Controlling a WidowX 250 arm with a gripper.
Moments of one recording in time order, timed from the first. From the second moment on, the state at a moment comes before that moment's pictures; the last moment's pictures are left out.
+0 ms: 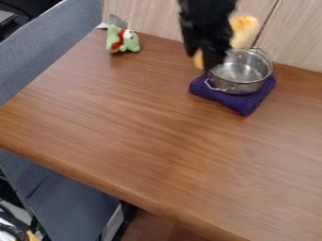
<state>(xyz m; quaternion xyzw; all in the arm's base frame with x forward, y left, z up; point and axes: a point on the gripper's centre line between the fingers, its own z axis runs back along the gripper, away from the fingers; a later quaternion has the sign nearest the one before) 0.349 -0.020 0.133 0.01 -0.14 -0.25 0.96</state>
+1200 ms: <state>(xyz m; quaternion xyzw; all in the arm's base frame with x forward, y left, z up) 0.390 0.066 0.042 0.03 -0.07 -0.11 0.99</state>
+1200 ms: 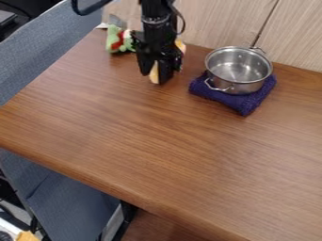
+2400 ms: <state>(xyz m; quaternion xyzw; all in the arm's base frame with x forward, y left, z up) 0.396 0.053 0.065 0.03 -0.06 -0.13 0.99</state>
